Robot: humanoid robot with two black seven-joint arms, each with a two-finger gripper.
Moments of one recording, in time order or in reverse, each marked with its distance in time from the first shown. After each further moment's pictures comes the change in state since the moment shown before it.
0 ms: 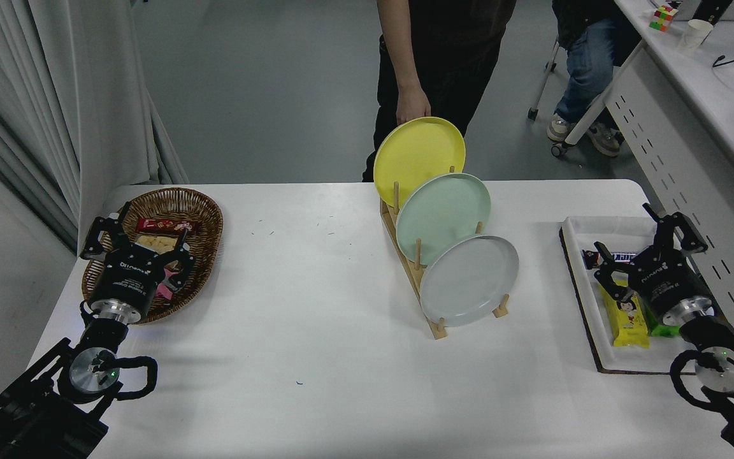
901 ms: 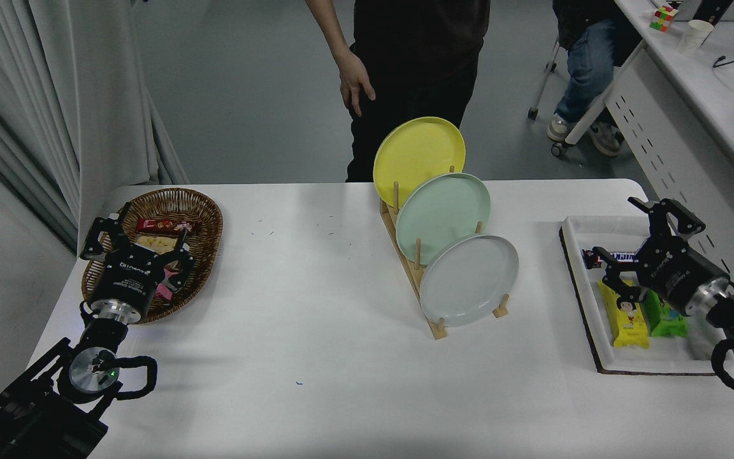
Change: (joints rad) left arm 0.000 0.000 0.000 0.000 0.000 0.000 0.000; right arm 0.270 -0.188 -0.564 0.176 0.131 -0.002 -0.004
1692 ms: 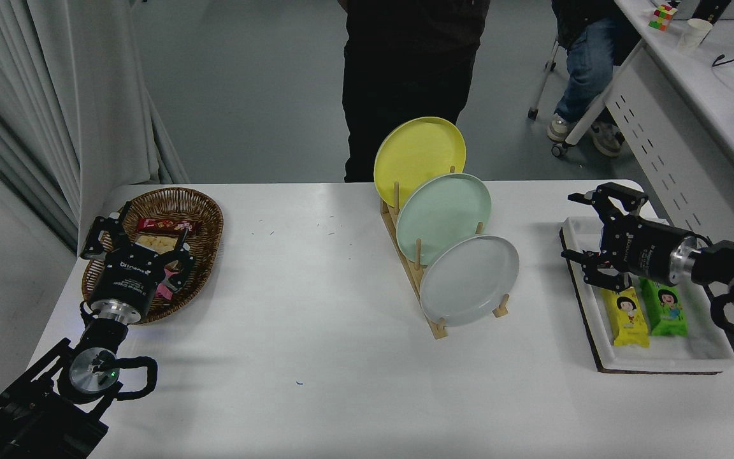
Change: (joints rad) left arm 0.000 0.001 0.001 0.000 0.000 0.000 0.000; right arm 0.250 -0.012 -0.282 0.088 -0.016 0.017 -0.154
